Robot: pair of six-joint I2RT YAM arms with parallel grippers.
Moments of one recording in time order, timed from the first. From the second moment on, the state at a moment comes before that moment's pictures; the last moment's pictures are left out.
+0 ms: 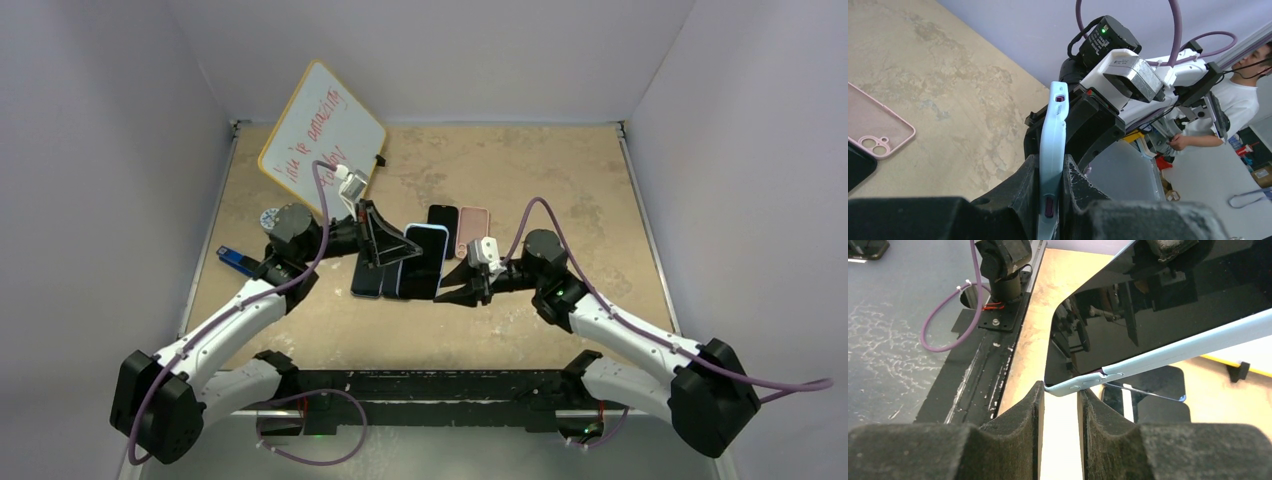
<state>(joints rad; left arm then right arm) -0.51 1.03 0.67 0.45 0.85 -0.77 0.66 1.04 0.50 0.43 -1.02 -0.14</state>
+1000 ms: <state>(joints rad) -0.49 1.05 0.59 0.76 0.84 -0.97 0.68 1.10 0.53 0.49 -0.92 -0.16</state>
